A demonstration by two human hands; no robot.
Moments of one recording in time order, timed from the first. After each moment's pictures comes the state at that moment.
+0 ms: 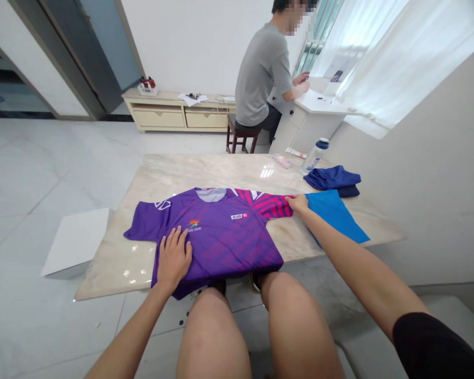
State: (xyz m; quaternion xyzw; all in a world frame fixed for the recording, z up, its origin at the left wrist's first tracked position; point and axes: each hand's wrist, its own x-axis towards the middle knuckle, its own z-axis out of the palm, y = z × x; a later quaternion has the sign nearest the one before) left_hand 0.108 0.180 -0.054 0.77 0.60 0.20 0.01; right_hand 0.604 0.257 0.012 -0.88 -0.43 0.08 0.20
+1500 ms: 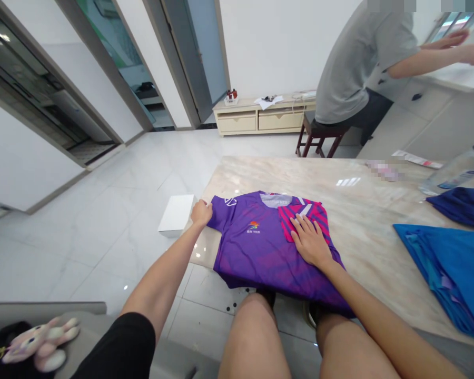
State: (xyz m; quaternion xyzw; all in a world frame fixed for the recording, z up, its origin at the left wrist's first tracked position) left_hand -0.009 0.314 0.001 0.51 0.84 0.16 0.08; right_hand 0.420 0.235 -0.088 -0.59 -0.80 -0.03 0.14
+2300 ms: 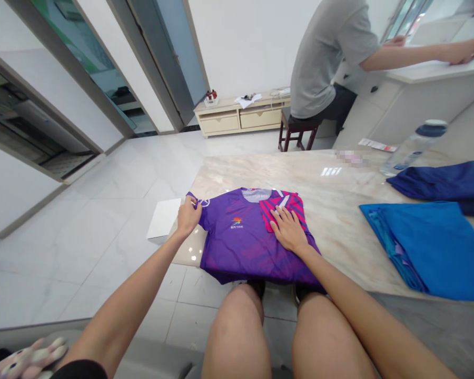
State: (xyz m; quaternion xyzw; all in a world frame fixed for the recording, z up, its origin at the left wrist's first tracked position) left_hand 0.027 0.279 0.044 0.58 0.78 0.24 0.06; right_hand 0.413 0.232 -0.071 -0.60 -0.78 0.02 0.15
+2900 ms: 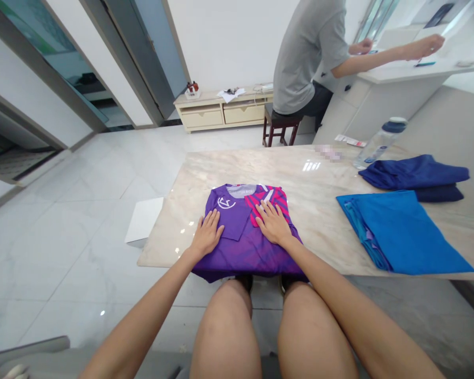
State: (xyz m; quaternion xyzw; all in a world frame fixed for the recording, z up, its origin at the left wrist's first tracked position) left_hand 0.110 0.221 -0.034 0.80 0.58 0.08 0.09; right_hand 0.413 0.231 -0.060 -0.61 -0.79 0.07 0.10
